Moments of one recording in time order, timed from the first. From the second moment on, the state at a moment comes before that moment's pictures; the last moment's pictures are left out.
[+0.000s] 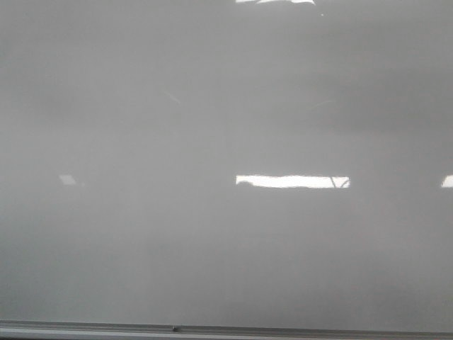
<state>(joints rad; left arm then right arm) -0.59 0.99 -1.08 -0.06 0.95 0.26 0.40 0.67 -0.78 0.17 0.68 -0.06</state>
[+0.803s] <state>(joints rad) -0.59 0.99 -1.08 -0.07 0.95 0.26 0.28 1.03 -0.87 0.16 0.39 0.00</state>
